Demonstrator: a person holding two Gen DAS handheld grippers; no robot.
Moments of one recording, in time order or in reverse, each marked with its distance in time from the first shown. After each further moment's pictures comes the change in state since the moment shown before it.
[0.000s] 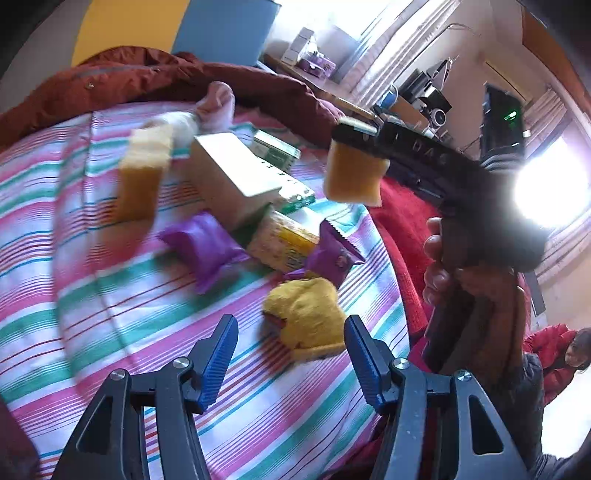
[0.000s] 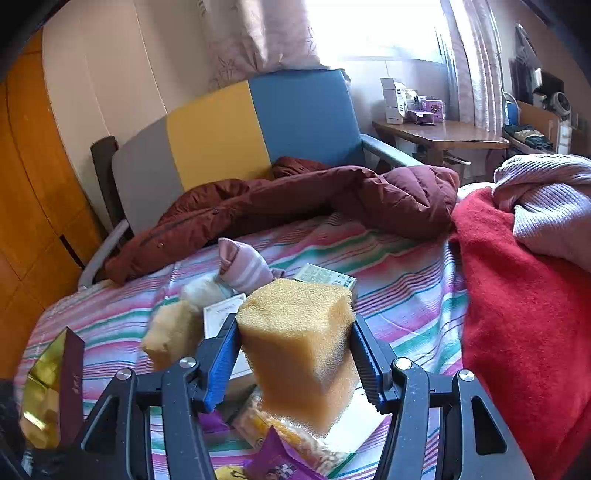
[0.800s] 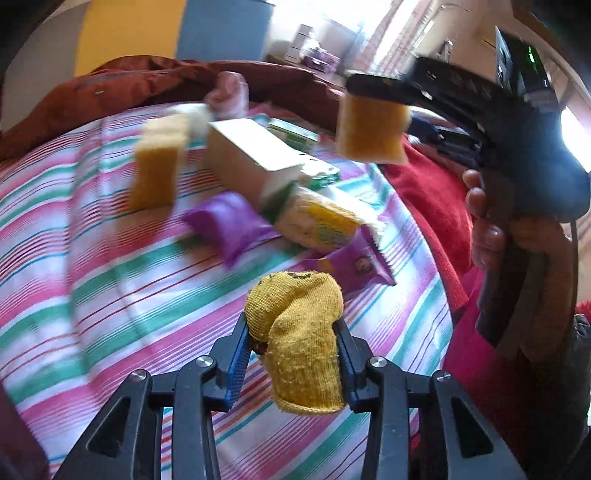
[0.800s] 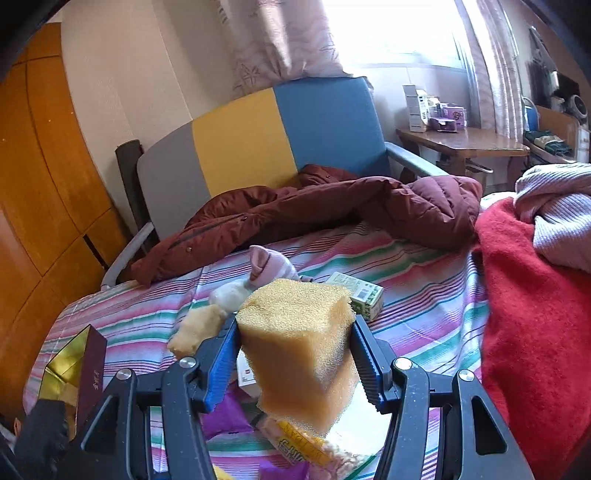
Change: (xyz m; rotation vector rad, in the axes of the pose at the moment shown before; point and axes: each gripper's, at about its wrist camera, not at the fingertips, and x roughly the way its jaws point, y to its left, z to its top) left arm 0.000 0.017 -0.023 0.064 -0.020 0.133; right arm -0.006 0.007 0.002 -0.032 -0.021 0.110
